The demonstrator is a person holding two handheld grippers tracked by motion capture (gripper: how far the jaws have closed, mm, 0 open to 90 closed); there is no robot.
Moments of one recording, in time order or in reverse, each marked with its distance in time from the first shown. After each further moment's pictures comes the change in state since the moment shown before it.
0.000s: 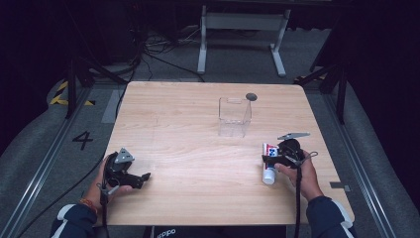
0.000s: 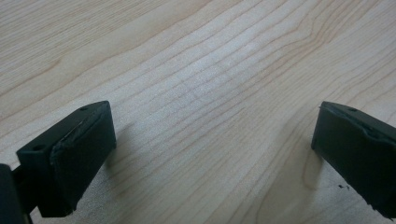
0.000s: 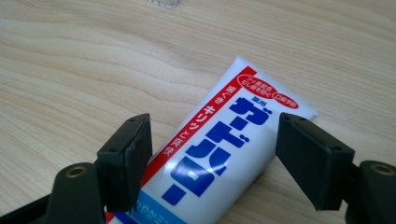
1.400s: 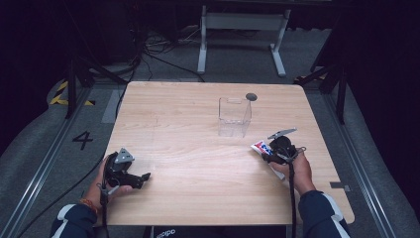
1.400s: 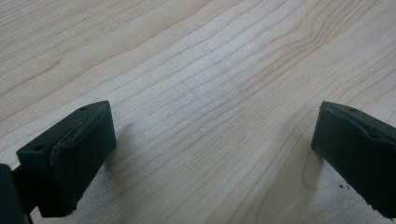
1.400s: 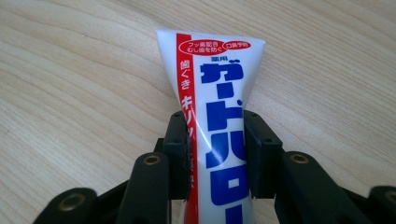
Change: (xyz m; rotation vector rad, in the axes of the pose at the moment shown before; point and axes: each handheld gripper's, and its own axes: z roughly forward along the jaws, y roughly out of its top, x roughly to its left) left arm 0.000 0.000 0.000 0.000 0.000 0.000; right arm 0.012 0.015 0.008 0.092 -0.023 -0.143
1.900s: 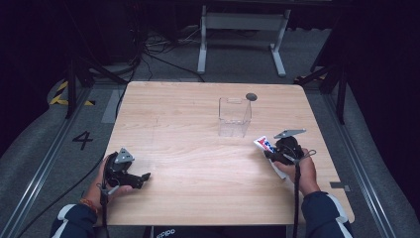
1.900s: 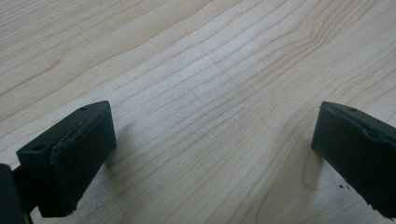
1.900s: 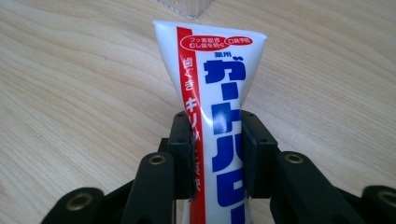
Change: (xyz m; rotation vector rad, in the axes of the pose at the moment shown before) left arm 0.000 0.000 0.000 0.000 0.000 0.000; right arm -0.004 -0.005 -0.020 -0.110 0.023 0.012
